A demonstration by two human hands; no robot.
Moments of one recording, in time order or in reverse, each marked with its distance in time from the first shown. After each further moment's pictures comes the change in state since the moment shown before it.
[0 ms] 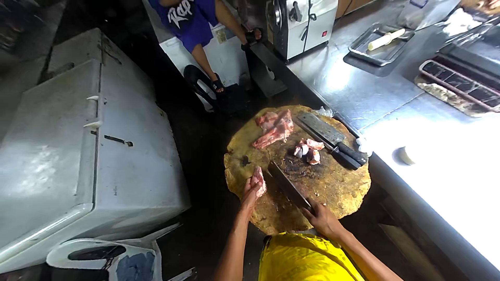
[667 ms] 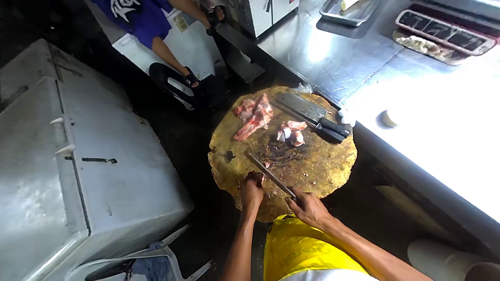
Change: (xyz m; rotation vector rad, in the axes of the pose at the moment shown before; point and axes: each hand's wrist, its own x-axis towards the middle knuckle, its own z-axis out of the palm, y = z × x) left_hand -0.032 0.028 0.050 1.054 -0.015 0.106; right_hand -0.030 -0.011 0.018 0.055 0.210 -0.233
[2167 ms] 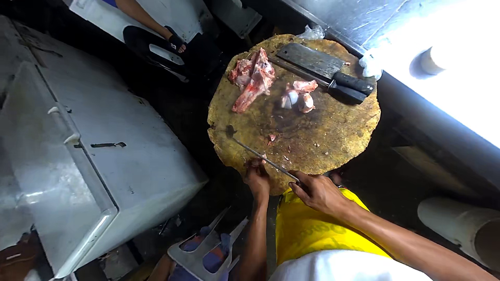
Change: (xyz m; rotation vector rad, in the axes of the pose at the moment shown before) left_hand -0.023 -0.040 0.047 -0.188 0.373 0.022; right_hand -0.014 -0.013 0.006 -0.060 -0.032 -0.100
